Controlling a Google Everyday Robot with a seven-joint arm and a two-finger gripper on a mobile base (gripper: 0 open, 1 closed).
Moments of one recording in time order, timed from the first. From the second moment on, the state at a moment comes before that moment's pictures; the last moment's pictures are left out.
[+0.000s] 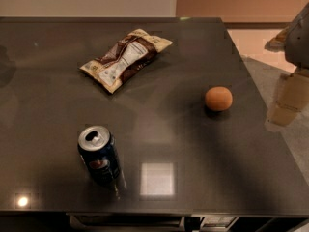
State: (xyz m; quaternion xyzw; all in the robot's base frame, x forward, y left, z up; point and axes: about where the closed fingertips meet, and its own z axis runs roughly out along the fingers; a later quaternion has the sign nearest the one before) arm 0.438 -0.217 0.976 -0.60 0.78 -0.03 0.16
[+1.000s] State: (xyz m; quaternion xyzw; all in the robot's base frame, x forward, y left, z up) arm 0.449 -0.201 0.982 -0.61 0.77 0.00 0.19
